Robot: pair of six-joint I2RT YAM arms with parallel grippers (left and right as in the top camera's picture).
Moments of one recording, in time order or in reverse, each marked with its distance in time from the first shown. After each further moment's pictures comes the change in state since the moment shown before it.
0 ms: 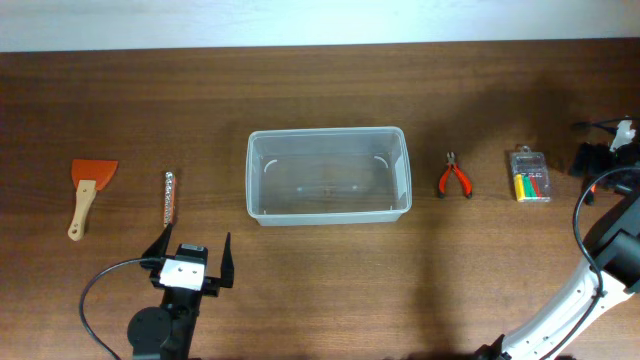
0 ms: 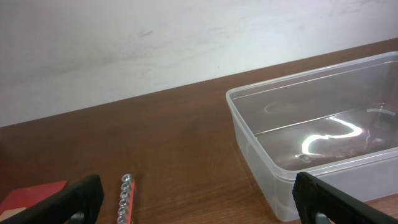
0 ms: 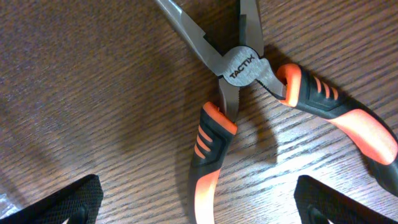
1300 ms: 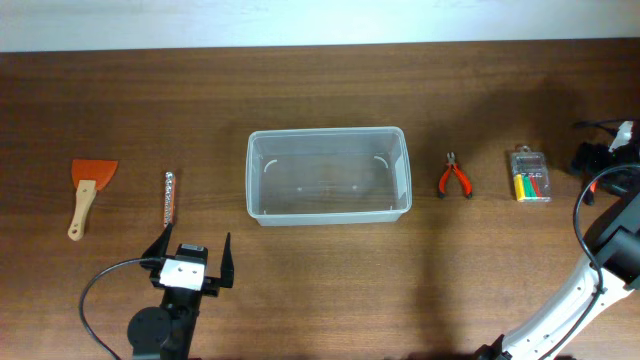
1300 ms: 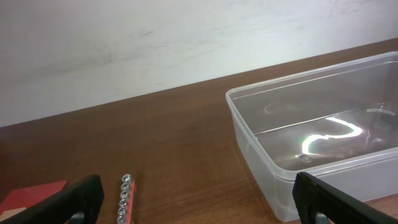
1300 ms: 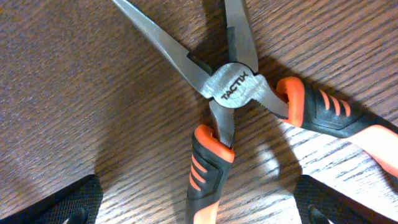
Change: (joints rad) left arm 0.000 0.000 0.000 0.000 0.000 0.000; right arm 0.000 0.041 0.013 0.032 -0.004 0.074
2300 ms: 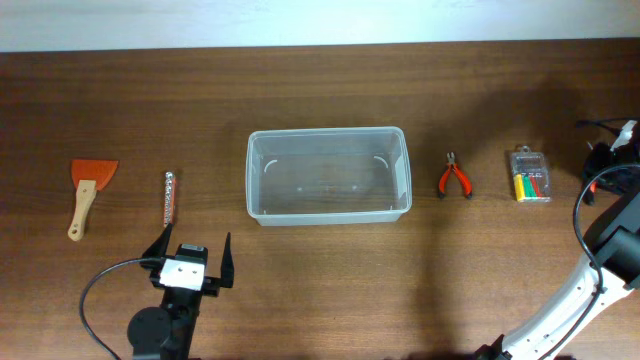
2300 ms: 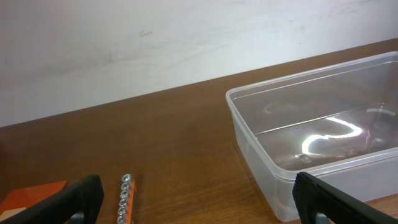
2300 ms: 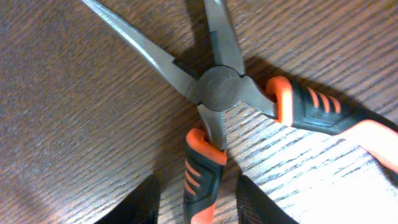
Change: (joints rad) left arm 0.000 0.000 0.000 0.000 0.000 0.000; right arm 0.000 0.005 0.010 -0.004 0.002 0.059
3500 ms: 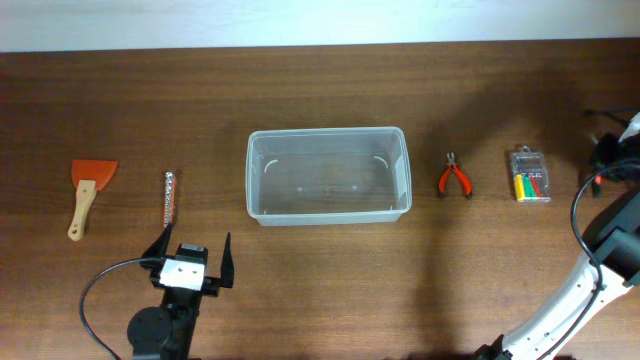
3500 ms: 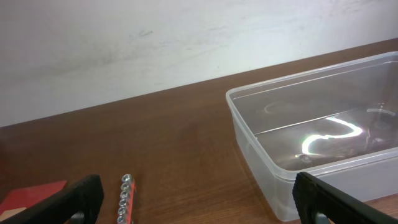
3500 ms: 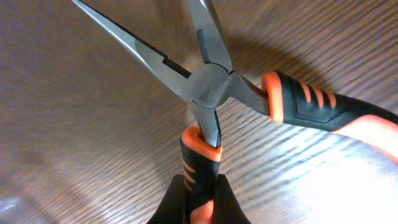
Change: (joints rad) left arm 0.000 0.000 0.000 0.000 0.000 0.000; right arm 0.000 0.032 0.167 -0.130 -0.021 0.031
